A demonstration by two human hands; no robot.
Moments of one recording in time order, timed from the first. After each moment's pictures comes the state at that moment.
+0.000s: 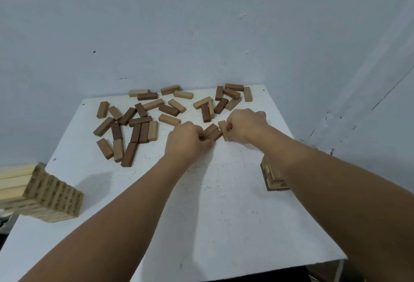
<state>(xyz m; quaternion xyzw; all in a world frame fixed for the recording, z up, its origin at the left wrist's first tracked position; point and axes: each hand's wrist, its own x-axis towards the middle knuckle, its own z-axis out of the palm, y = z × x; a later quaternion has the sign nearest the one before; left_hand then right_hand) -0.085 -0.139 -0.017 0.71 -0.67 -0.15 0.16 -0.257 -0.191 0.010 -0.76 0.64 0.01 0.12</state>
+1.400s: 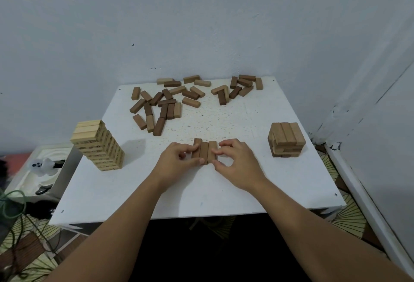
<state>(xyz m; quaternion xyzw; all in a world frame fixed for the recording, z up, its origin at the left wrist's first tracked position) -0.020 0.021 -0.038 0.68 -0.55 -0.36 0.33 -0.235 -0.013 -0.073 -0.77 0.49 -0.32 0.25</state>
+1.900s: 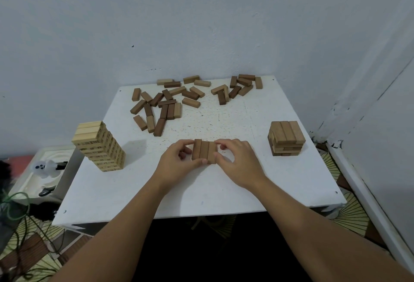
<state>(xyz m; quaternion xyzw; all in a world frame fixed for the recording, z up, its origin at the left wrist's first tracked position) -0.021 0.027 -0.042 0.67 -0.53 -0.36 0.37 -0.233 -0.010 -0.064 -0.74 0.52 -0.31 0.27</state>
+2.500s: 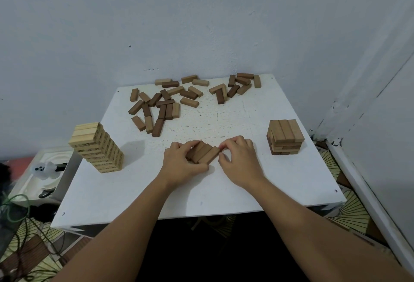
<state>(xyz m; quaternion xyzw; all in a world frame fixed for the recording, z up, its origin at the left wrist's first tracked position) -0.032 0.018 -0.048 0.70 -0.59 -0.31 0.26 -0.232 -0.014 -0.070 -0.75 0.56 -0.27 0.22</state>
